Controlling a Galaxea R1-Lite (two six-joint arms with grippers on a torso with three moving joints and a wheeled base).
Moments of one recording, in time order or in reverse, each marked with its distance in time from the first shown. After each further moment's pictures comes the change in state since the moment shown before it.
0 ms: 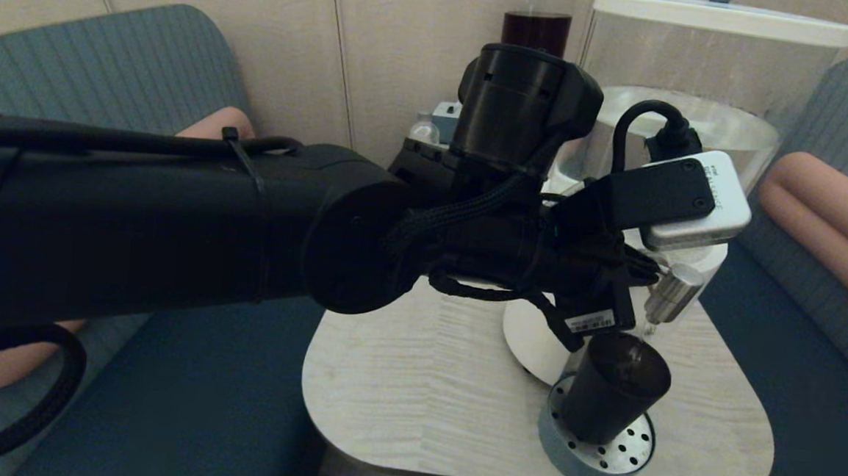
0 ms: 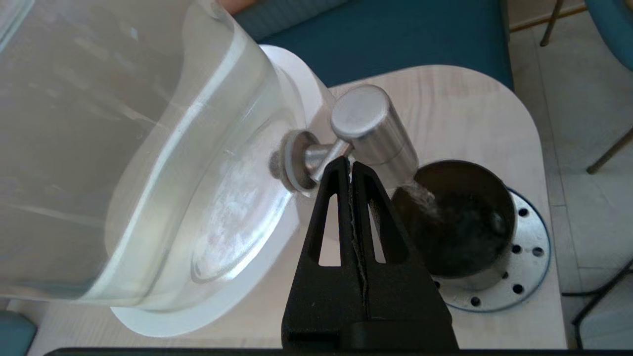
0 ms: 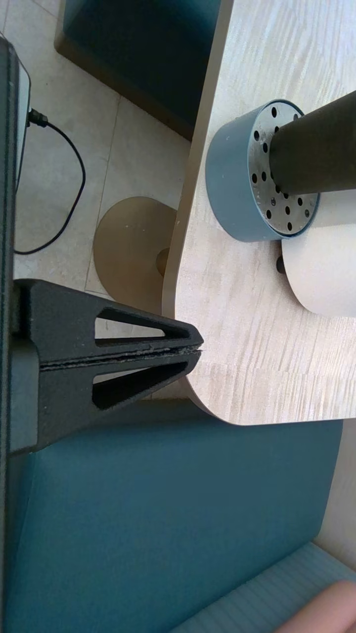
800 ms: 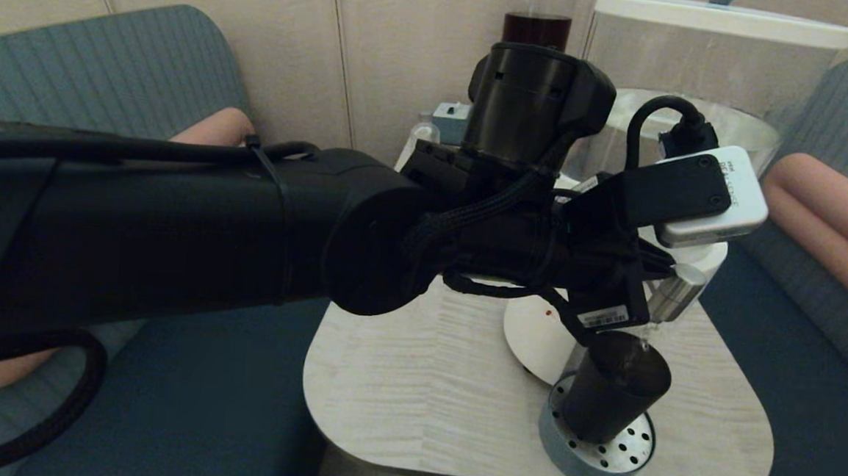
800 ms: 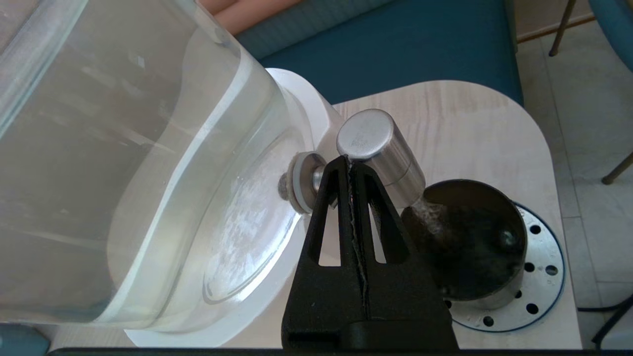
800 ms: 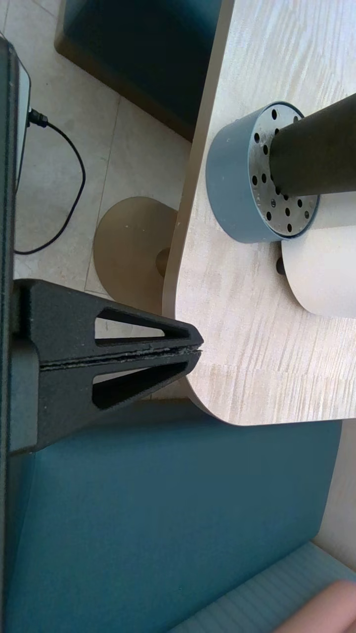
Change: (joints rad) left arm 0.001 0.033 -0.036 -0.028 0.002 0.012; right arm 0.000 0.000 0.000 0.000 0.000 0.000
